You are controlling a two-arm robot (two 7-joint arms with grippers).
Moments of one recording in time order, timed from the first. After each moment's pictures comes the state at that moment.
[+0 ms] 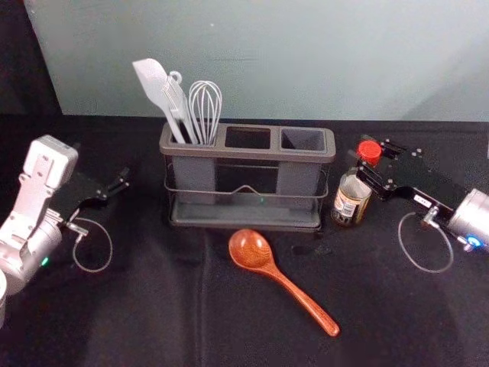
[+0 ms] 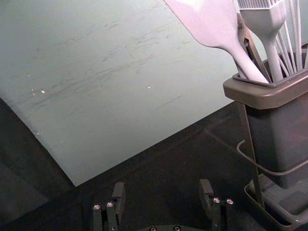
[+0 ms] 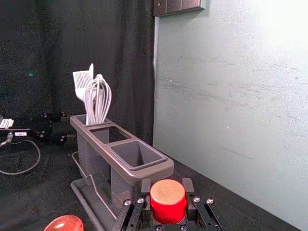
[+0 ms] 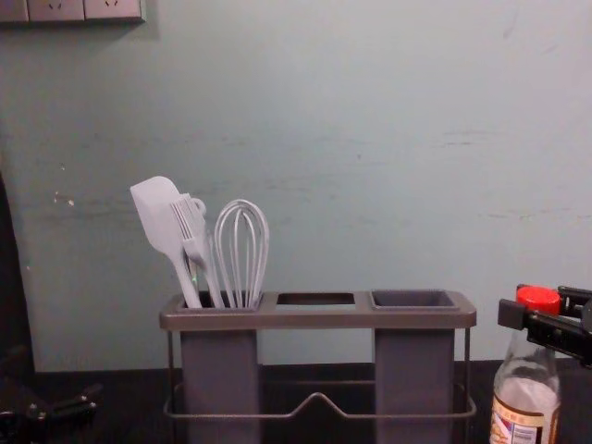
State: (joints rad) left arm -0.20 0.60 0.45 -1.41 -0.25 -0.12 0.03; right arm 0.34 0.53 -0.34 -1.25 0.54 -0.26 0.72
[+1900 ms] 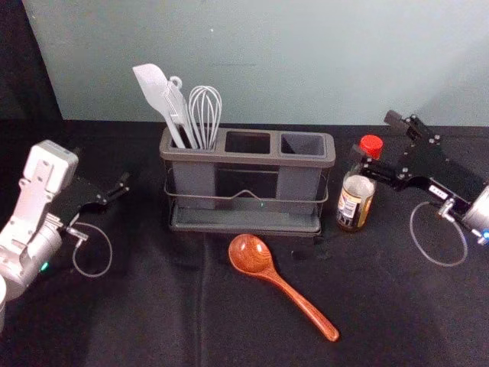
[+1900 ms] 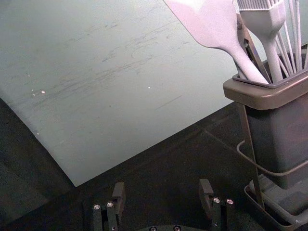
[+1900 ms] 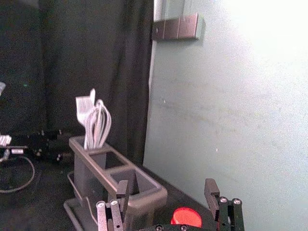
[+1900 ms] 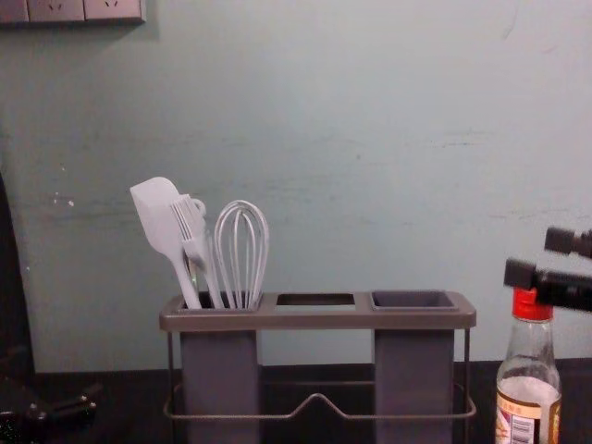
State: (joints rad) left arm -0.20 0.60 0.45 -1.41 -0.25 -0.12 0.03; right arm 0.29 0.56 -0.29 -1.37 0.53 -0.27 0.68
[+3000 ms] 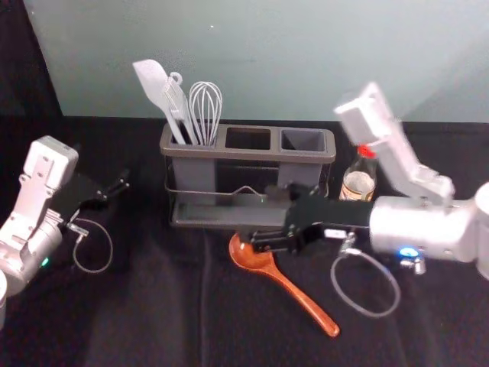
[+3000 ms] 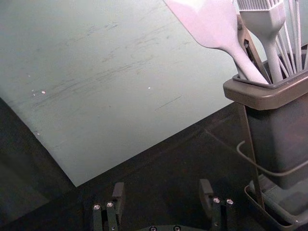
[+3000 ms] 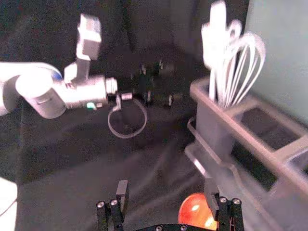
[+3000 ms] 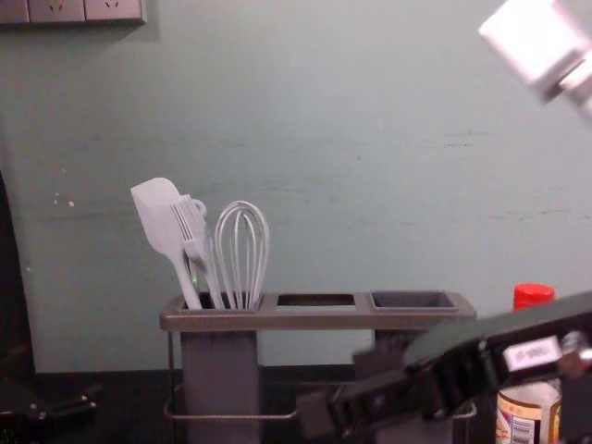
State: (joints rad) left arm -0.20 0.60 0.45 -1.41 -0.25 -0.12 0.03; right arm 0.38 0.63 -0.57 -1.80 0.54 0.53 0.55
